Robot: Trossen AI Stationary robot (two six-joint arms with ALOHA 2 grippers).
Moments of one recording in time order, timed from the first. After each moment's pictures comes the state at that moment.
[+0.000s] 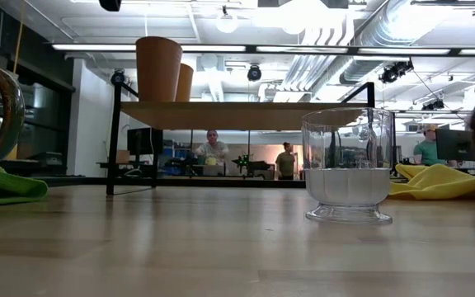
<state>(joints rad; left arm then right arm) -0.26 0.85 0.64 0.31 -0.51 -0.40 0.79 1.28 1.10 -1.31 0.17 1.54</state>
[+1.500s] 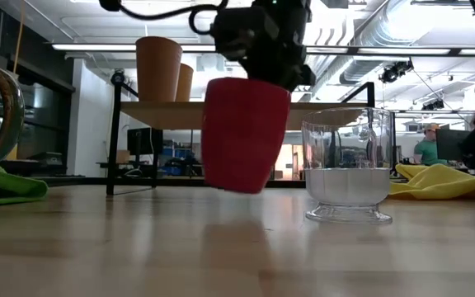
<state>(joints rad) -0.26 0.85 0.64 0.31 -0.51 -0.40 0.18 2.06 1.77 -1.05 0.14 0.67</state>
